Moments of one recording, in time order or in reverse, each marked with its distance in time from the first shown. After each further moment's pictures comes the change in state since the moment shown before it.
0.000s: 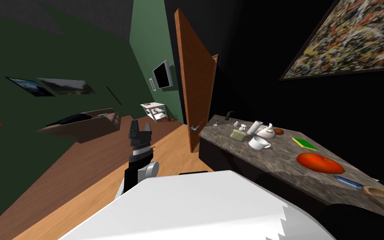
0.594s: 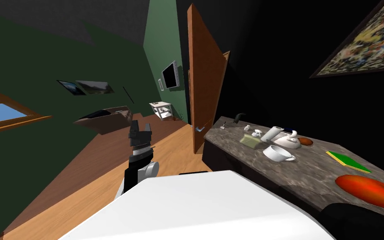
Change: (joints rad) left arm 0.000 0.000 0.000 0.000 0.000 0.000 0.000; right arm -0.025 -0.174 0.049 0.120 -0.014 -0.012 -0.001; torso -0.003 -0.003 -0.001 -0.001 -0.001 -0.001
